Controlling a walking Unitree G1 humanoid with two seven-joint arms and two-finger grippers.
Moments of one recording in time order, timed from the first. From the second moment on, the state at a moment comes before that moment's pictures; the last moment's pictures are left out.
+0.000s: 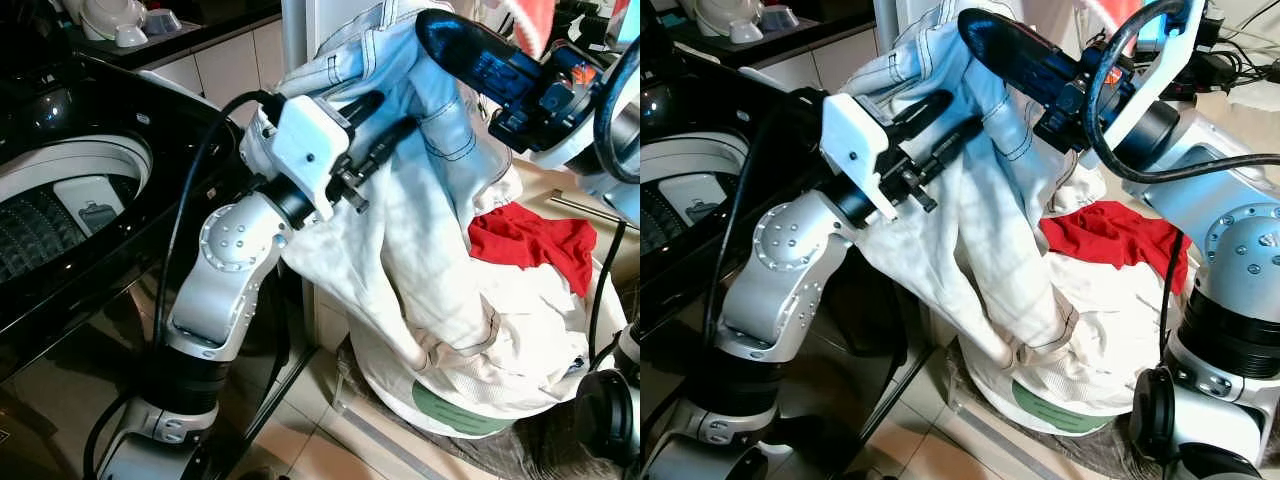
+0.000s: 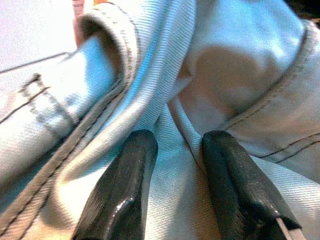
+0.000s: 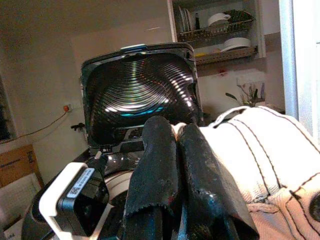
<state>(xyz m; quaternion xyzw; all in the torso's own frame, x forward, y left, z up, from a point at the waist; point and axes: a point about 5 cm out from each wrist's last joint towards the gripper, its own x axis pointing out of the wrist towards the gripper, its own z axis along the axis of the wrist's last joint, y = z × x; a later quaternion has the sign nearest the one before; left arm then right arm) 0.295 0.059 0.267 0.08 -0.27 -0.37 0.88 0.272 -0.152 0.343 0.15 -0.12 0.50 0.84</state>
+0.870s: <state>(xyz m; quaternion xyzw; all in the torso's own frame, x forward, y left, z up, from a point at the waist) 0.276 0.104 0.307 0.04 -0.34 -0.40 0.85 0.274 -0.181 0.335 0.15 -0.12 0.45 0.87</state>
